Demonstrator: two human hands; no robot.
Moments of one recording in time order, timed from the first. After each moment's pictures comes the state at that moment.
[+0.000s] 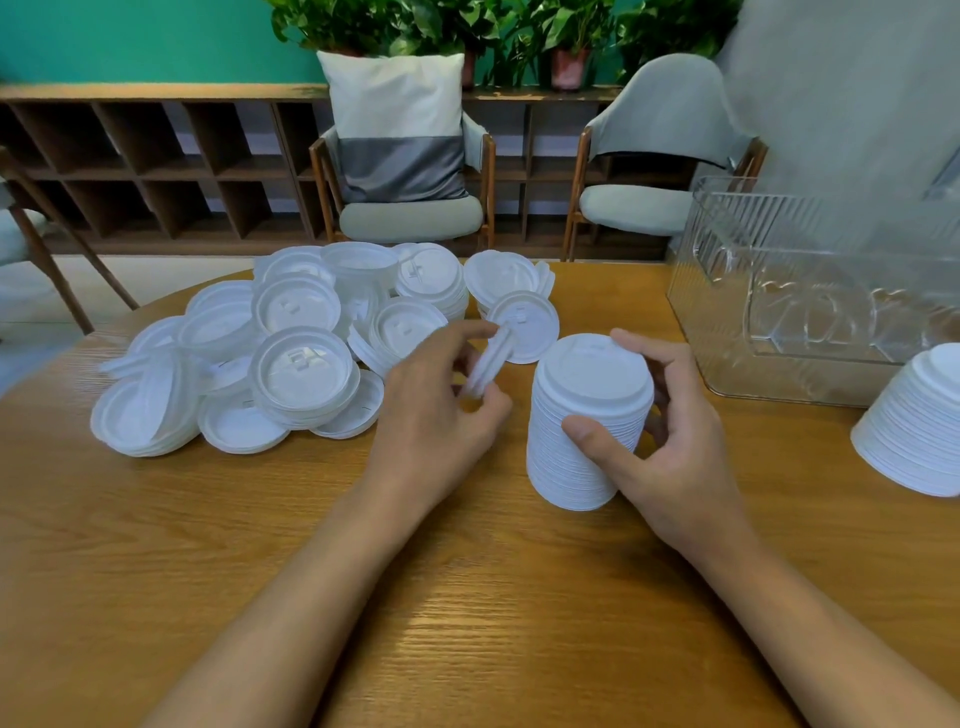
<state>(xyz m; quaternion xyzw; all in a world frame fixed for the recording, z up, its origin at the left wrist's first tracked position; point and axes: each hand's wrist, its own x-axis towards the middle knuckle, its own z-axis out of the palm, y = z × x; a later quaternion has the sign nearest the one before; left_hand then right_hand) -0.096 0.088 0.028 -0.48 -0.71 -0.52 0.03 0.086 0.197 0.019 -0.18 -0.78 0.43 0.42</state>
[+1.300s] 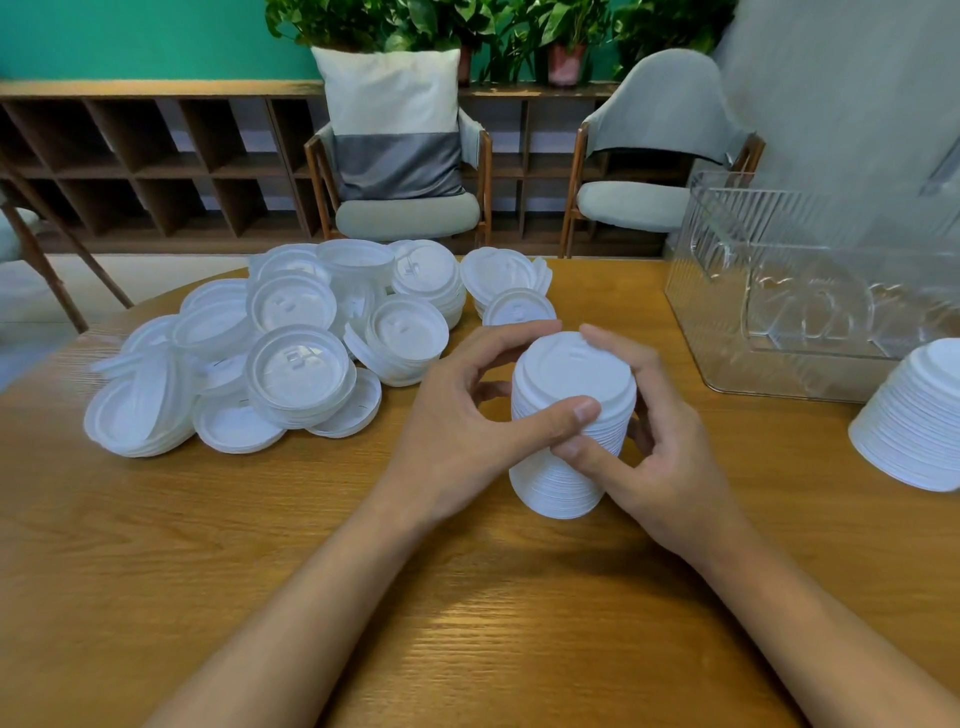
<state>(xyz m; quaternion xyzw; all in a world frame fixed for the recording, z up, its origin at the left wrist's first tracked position) -0.073 0.082 0.044 -0.51 -0.58 -0.60 -0.20 0.085 0.195 0.019 -0.12 -0.80 0.44 0.38</state>
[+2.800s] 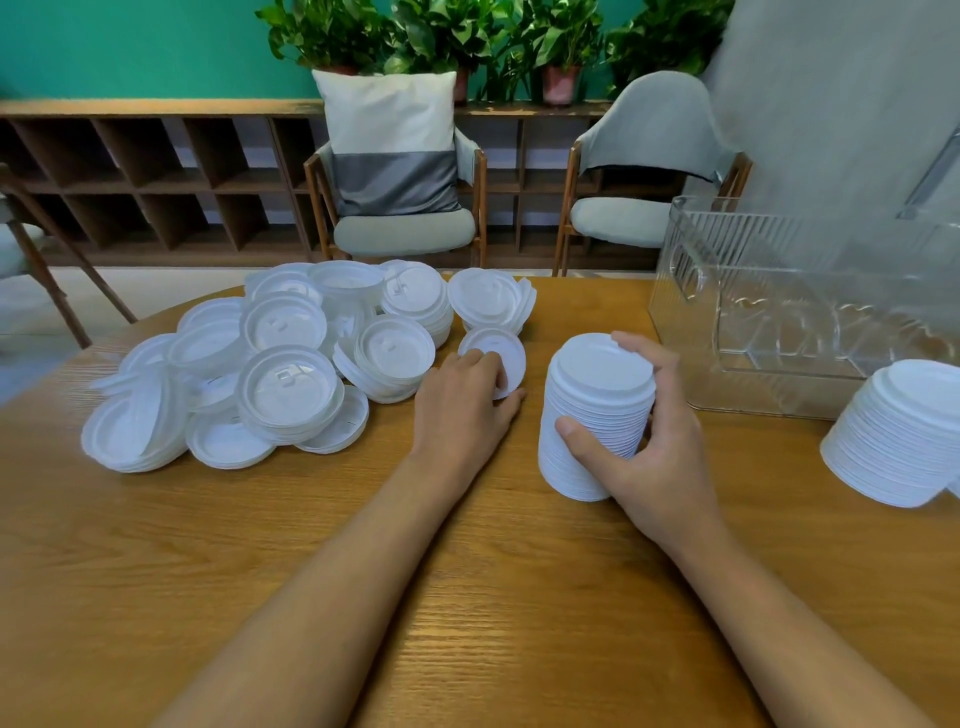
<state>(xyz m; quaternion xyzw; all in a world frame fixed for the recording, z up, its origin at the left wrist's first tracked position) -0.106 0.159 -0.008 -0.51 -0.80 -0.30 0.13 0.089 0.220 0.012 -0.20 -0.79 0.37 0.44</state>
